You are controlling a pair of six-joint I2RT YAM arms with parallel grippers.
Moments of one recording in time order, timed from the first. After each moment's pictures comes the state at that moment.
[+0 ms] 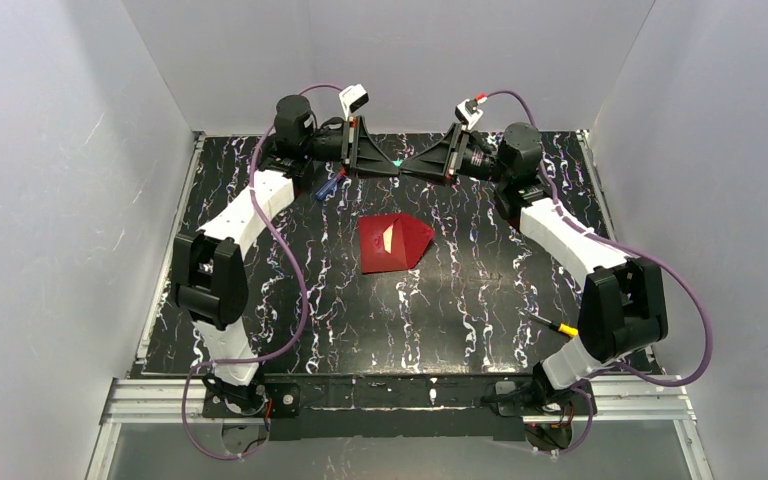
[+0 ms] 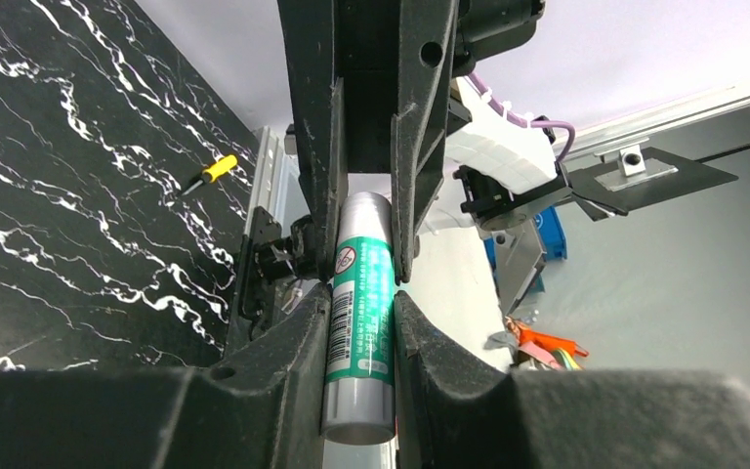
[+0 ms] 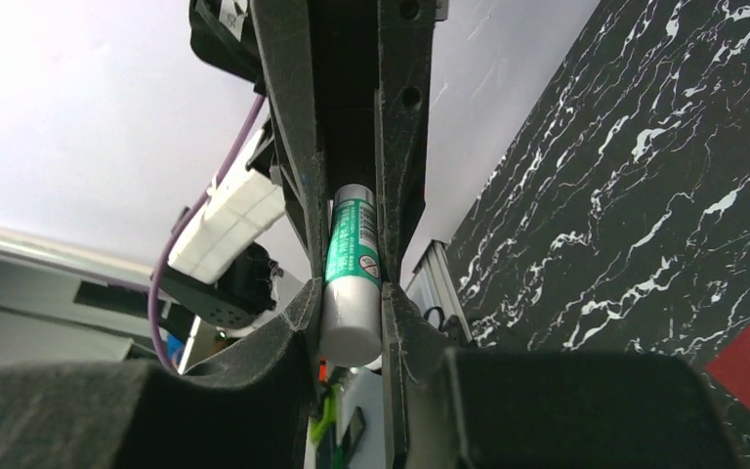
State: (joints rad) left arm -0.32 1.80 1.53 0.28 1.31 -1.11; right arm 0.36 1.55 1.18 0.50 -0.93 1.26
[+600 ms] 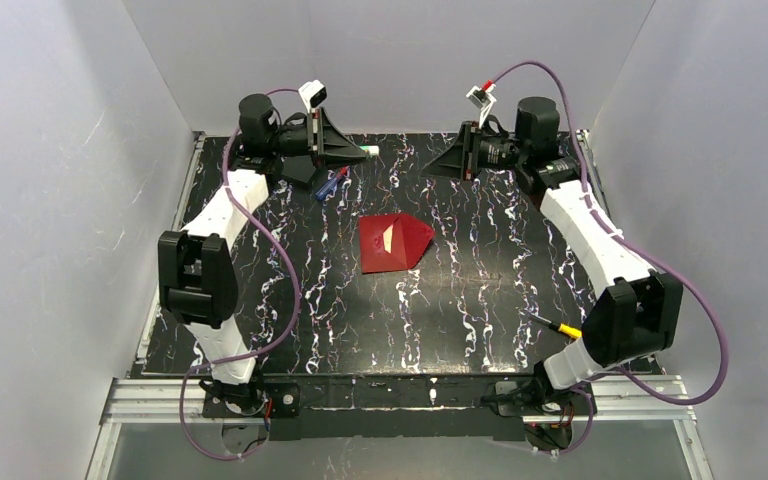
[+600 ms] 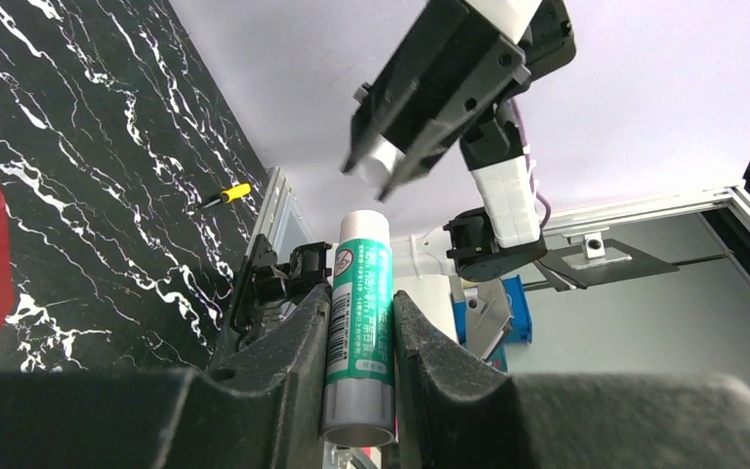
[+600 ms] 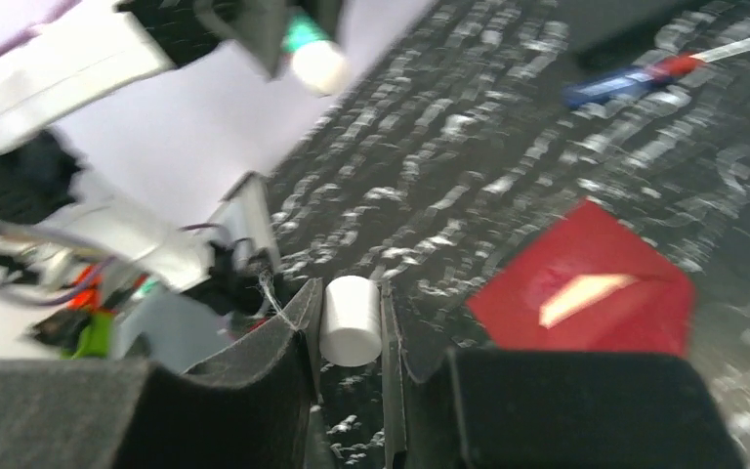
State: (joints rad) left arm -0.17 1.78 1.48 0.31 1.33 -1.25; right arm 0.29 1.51 1.38 -0.07 -1.08 0.50
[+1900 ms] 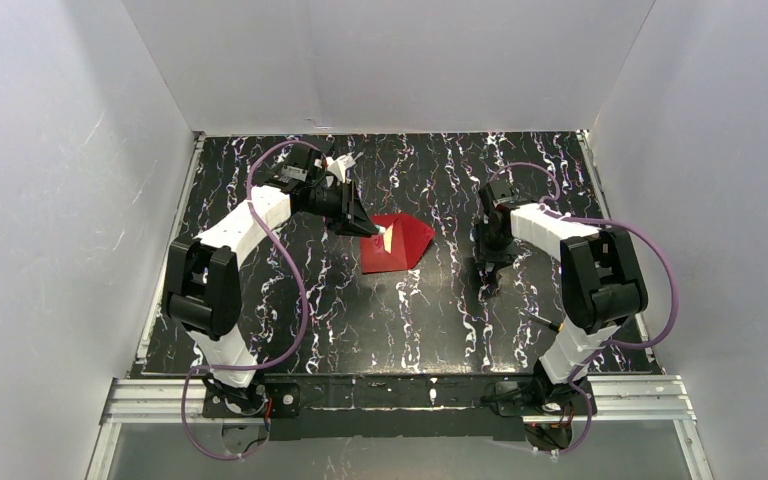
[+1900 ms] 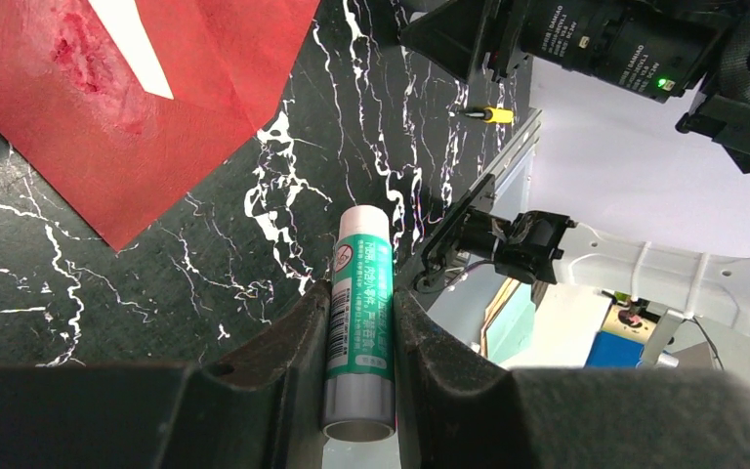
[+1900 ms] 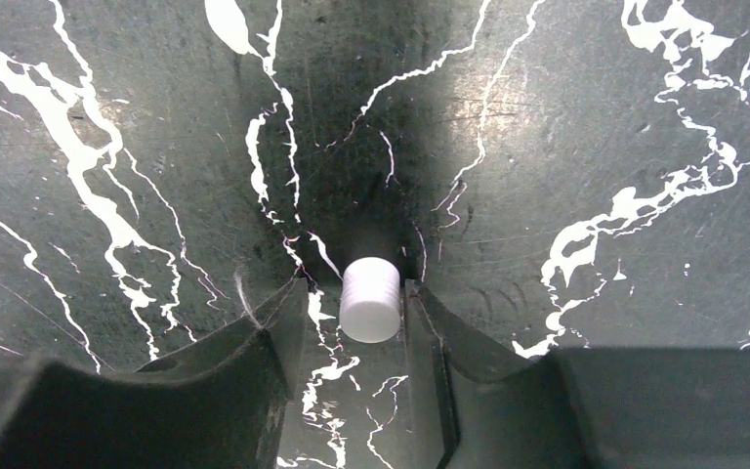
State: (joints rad) left arm -0.34 1.72 1.34 -0.59 0.81 -0.49; right arm 0.31 1.73 1.06 -0.63 0.07 0.29
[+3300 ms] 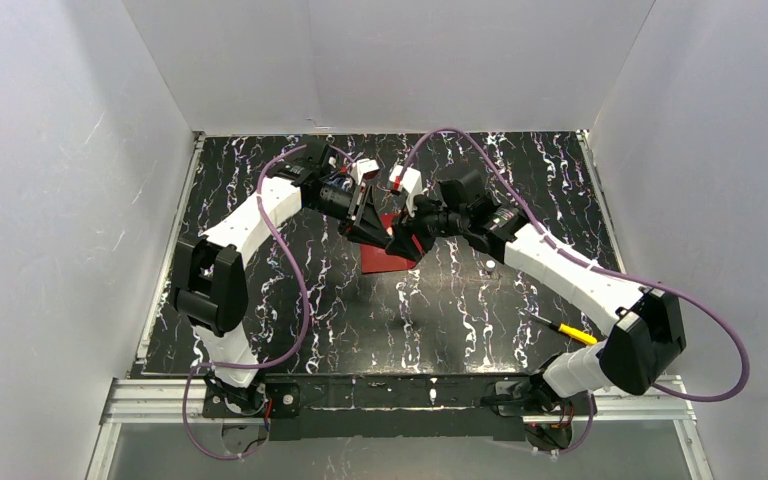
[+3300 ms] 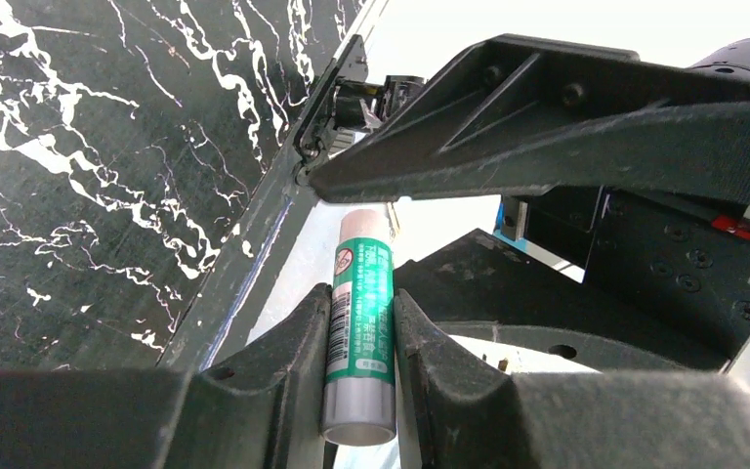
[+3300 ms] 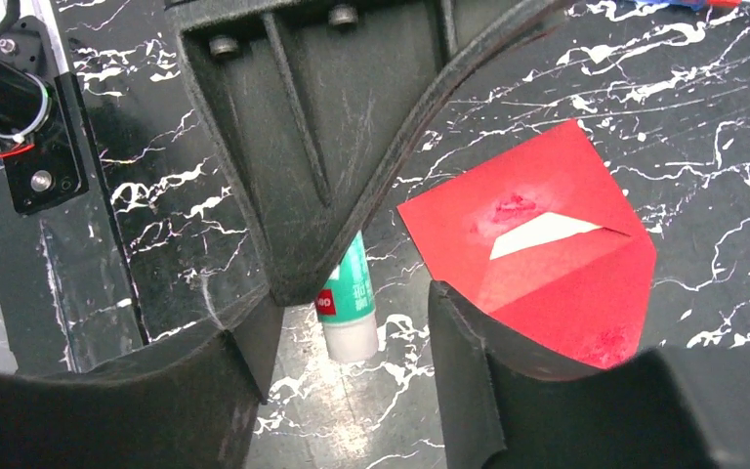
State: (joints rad) left arm -0.40 1.76 1.46 -0.83 1.15 -0.38; right arm 0.73 1.39 1.18 -0.36 -0.50 -0.17
